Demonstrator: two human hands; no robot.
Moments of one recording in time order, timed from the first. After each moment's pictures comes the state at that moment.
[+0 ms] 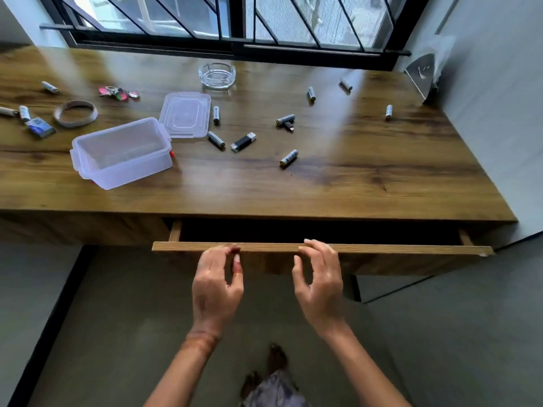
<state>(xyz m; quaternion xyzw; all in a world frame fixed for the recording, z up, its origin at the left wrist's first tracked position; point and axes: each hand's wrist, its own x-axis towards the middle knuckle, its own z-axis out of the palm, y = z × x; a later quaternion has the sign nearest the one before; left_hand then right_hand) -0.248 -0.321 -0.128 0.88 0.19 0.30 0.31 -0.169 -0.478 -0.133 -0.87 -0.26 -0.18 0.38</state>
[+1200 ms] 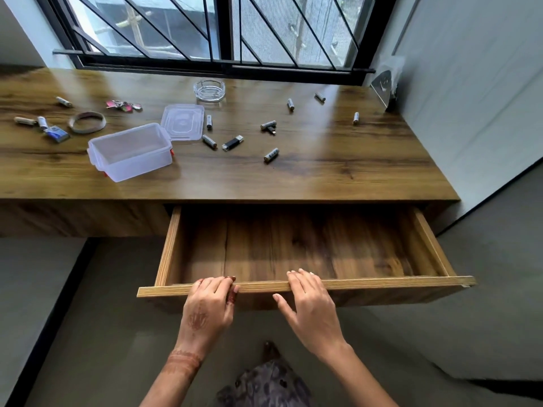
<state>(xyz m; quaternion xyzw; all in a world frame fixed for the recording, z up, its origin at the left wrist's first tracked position) -0.336 -0.360 -0.116 0.97 0.15 0.11 0.14 -0.257 -0.539 -0.109 -0.95 -0.28 0.00 0.11</state>
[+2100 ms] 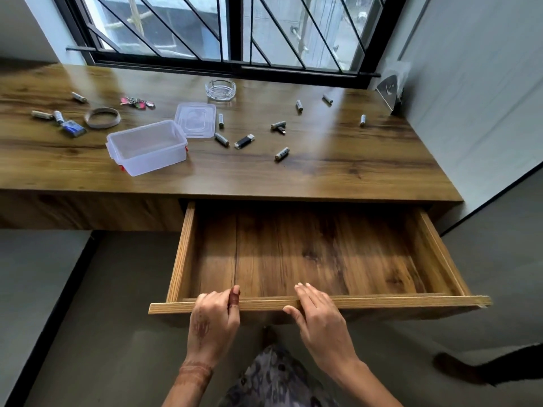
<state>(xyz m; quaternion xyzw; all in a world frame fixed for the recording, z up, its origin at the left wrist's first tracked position) -0.368 -0.366 -0.112 0.92 0.21 0.17 0.27 -0.295 -0.546 -0.100 -0.94 -0.29 0.06 0.14</state>
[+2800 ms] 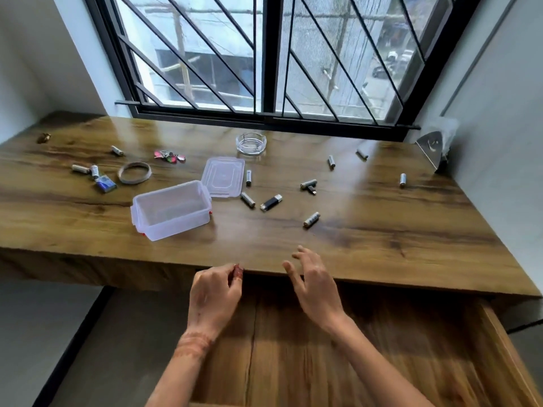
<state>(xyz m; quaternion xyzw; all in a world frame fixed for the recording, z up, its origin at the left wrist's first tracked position) -0.227 -0.264 -0.040 0.90 0.28 0.20 0.28 -0.117 -0.409 -0.053 -0.90 -0.31 0.03 0.31</state>
